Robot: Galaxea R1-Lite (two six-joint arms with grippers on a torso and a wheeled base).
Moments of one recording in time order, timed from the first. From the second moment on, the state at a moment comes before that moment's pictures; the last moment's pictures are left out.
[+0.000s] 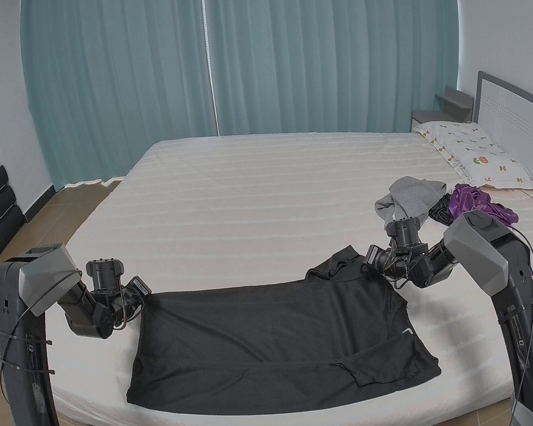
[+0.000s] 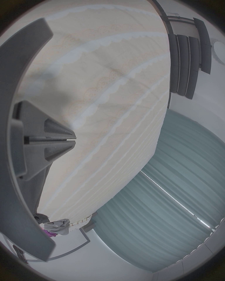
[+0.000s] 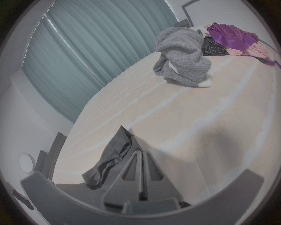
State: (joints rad) left arm 0.04 2.48 -1.03 -0.89 -0.01 -0.70; right arm 0.18 2.70 -1.59 -0.52 0.04 0.63
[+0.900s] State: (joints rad) left arm 0.06 2.38 -0.97 -0.90 0.00 -0.63; right arm 0.13 2.47 -1.24 -0.83 0.04 0.70
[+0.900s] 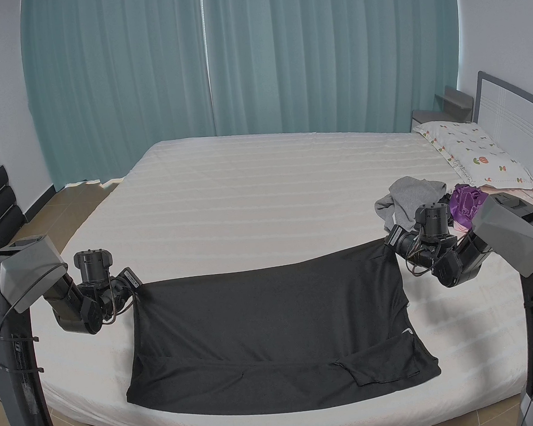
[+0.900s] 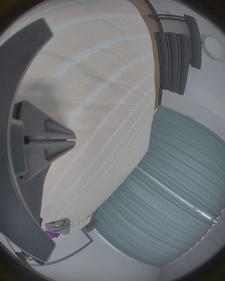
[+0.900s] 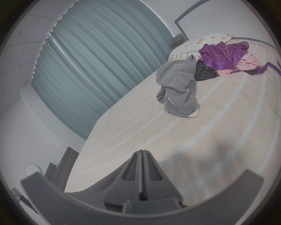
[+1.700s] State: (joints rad) left arm 0.01 2.32 -0.89 -0.89 0.00 -0.49; right arm 0.12 2.36 -1.02 -0.84 0.08 0.68
